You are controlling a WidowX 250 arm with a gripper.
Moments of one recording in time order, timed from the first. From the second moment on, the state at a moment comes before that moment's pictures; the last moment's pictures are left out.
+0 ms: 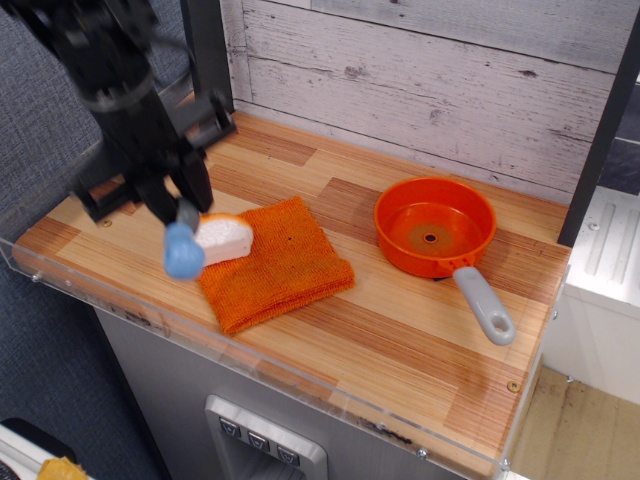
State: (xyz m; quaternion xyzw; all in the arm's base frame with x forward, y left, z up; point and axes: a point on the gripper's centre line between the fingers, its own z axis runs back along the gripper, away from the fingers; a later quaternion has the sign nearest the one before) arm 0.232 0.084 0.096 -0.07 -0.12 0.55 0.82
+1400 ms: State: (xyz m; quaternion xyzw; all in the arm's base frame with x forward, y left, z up) arm 0.353 0.126 0.067 -0.07 -0.11 0.51 0.85
